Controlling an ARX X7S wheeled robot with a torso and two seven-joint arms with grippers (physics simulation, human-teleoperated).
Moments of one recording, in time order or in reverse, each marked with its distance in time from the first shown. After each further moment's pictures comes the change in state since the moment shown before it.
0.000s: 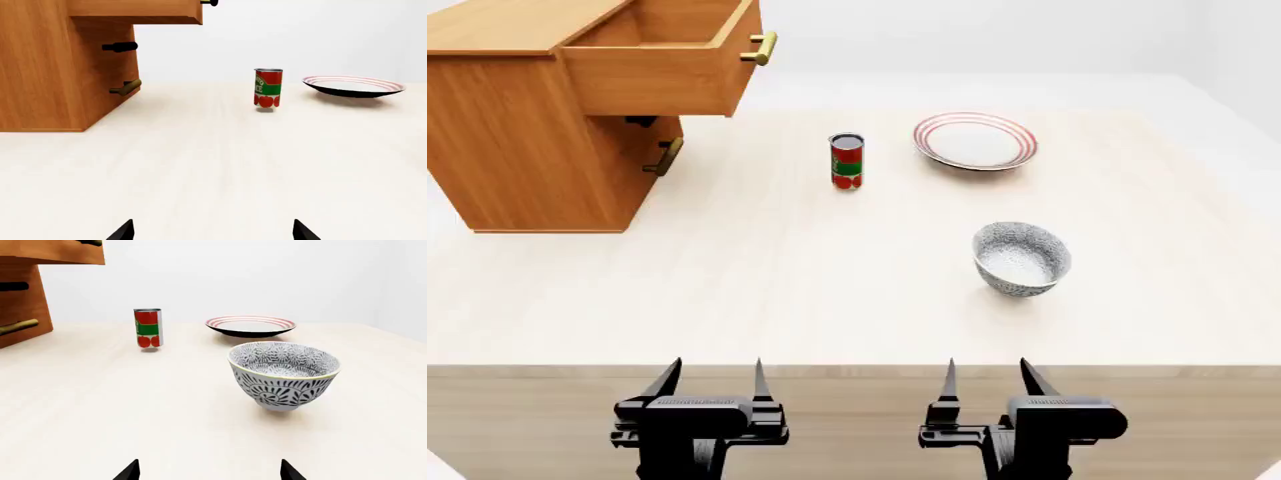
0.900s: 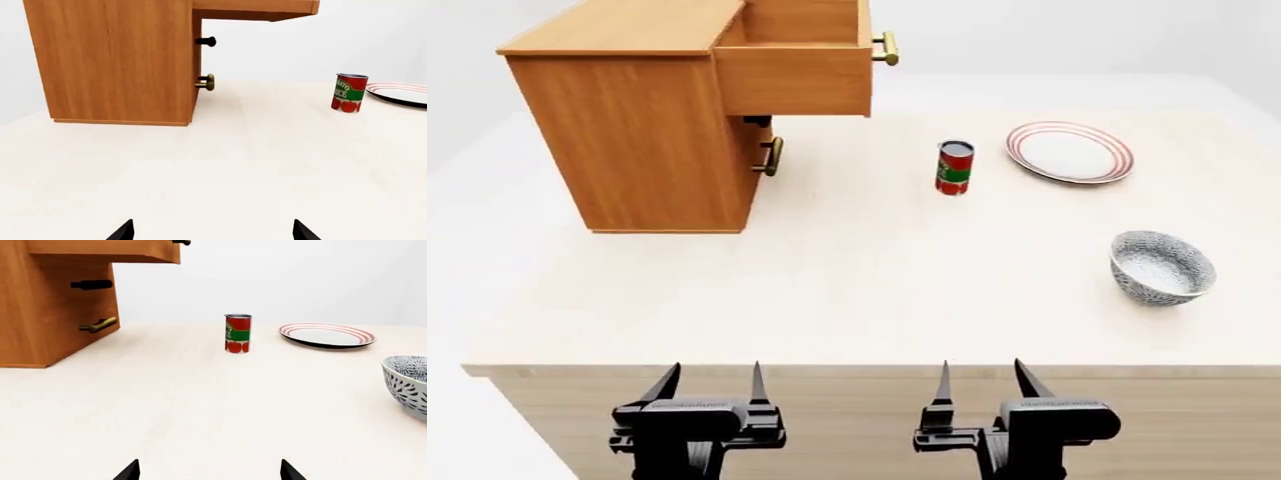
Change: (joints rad) left arm 0.007 -0.076 0.075 -0.002 -0.109 0.002 -0.072; right arm -0.005 0.078 -0.108 -0.014 0.065 0.004 0.091
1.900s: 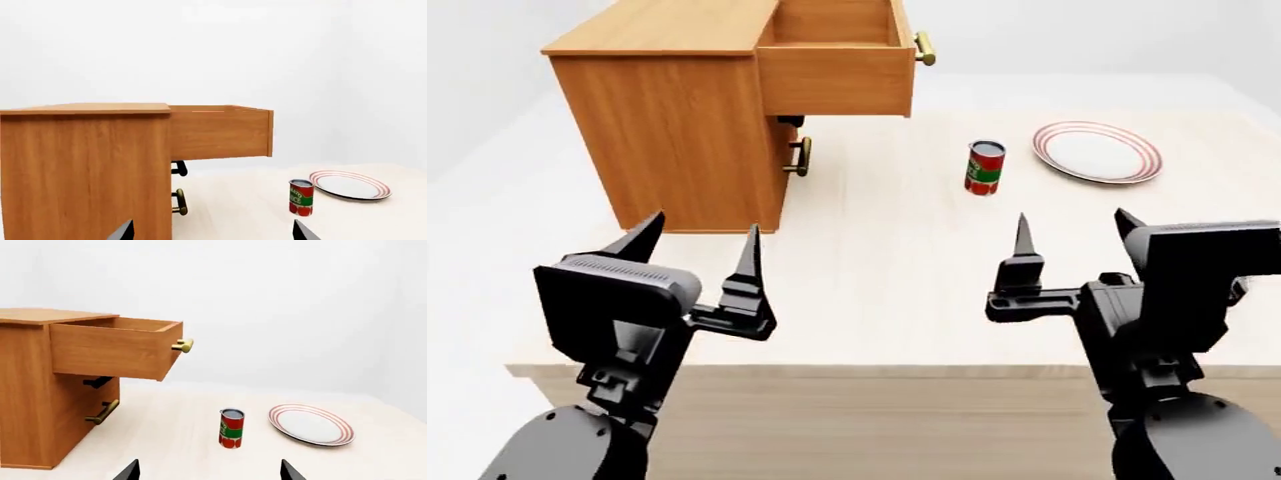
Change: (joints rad) left arm -0.284 -0.195 -0.017 0.589 -0.290 -0.571 0.018; right arm 0.412 0.181 0.187 -0.817 0.269 1.105 0.061
